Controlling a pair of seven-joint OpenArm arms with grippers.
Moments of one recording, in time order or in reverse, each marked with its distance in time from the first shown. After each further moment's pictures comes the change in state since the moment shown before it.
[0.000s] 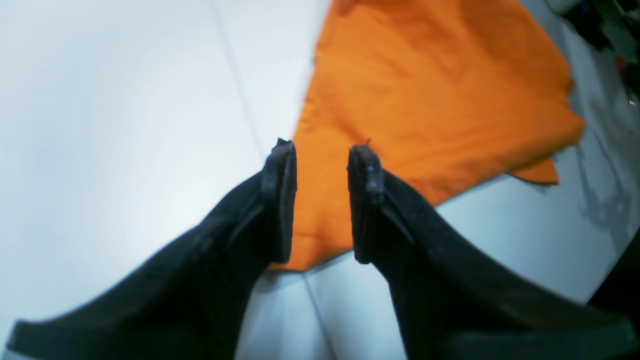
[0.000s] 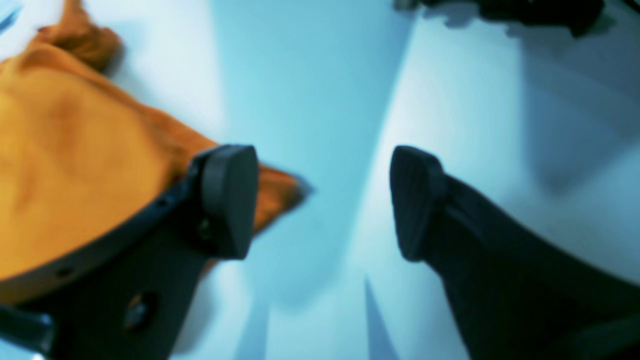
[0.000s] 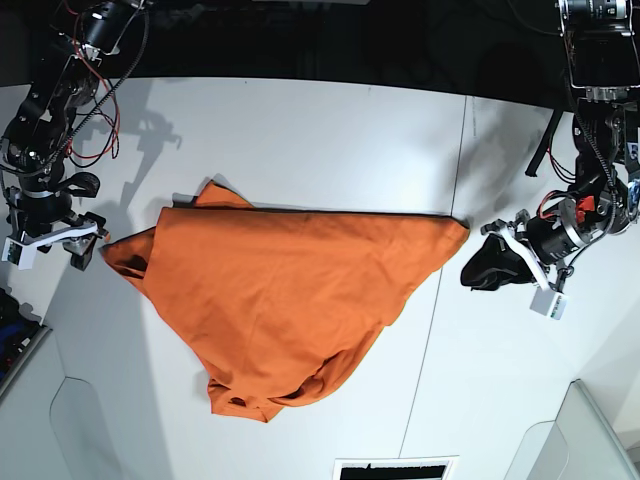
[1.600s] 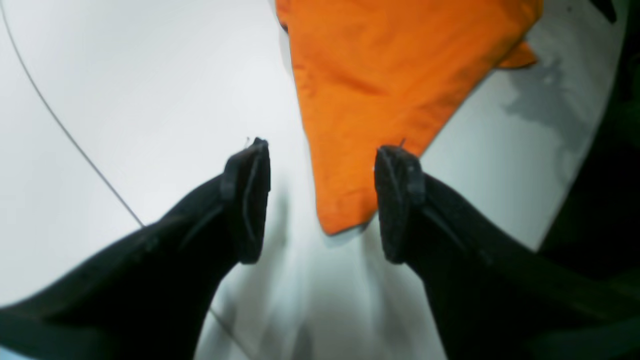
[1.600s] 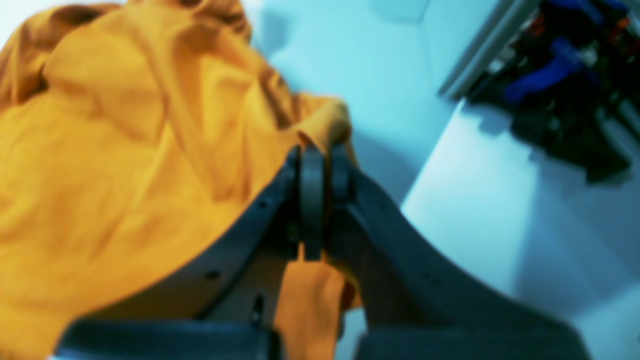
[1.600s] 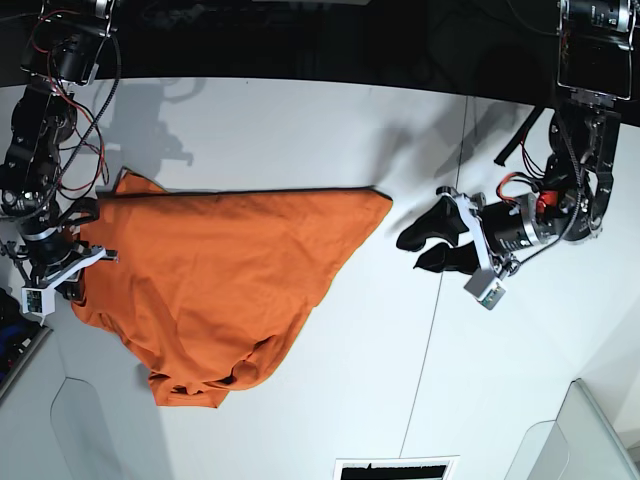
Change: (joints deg) left arm -0.7 -0.3 11.7 1.4 5.9 -5.0 -2.3; right arm 5.1 7.6 -9.7 -2.1 -3.9 6.3 0.5
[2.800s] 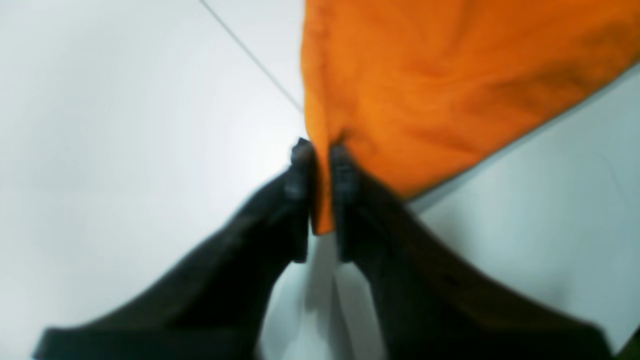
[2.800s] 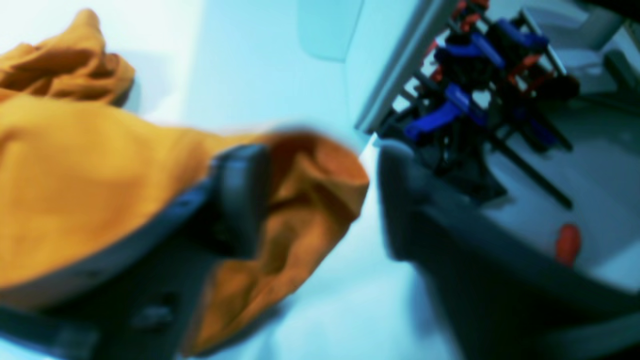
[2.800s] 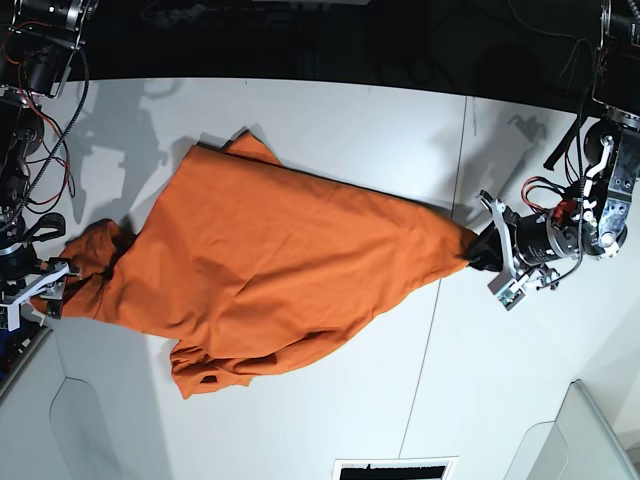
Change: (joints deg) left arm -5.5 -11.9 9.2 -4.3 15.5 3.6 -9.8; right arm 2.7 6.4 0.0 0.0 0.6 -1.8 -0.1
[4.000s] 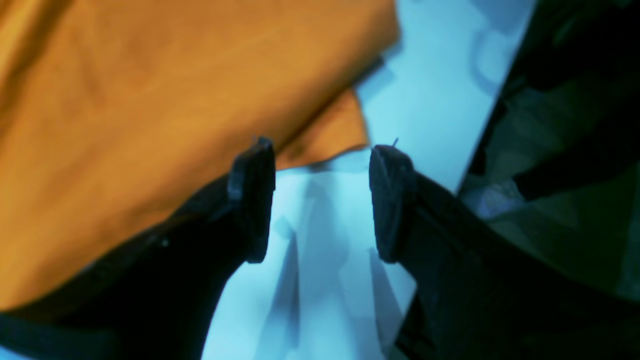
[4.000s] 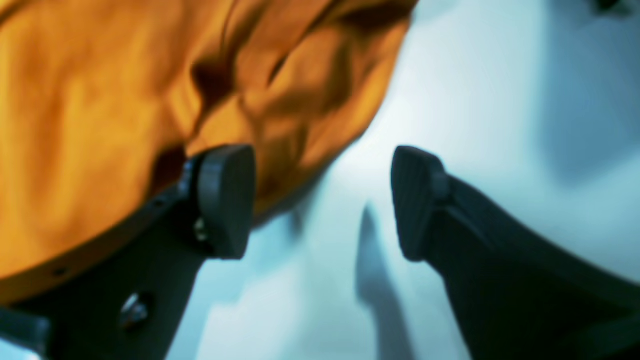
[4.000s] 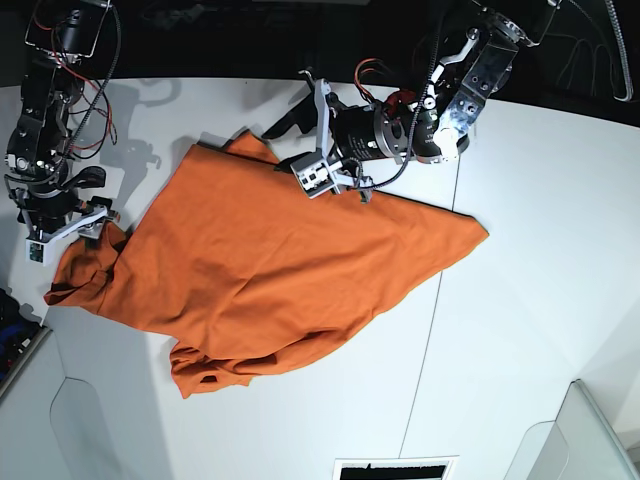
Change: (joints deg) left arm 13.9 23.2 16.6 17.0 9.6 3.0 0.6; right arm -8.3 -5.5 -0.6 -7.5 2.3 -7.2 1.9
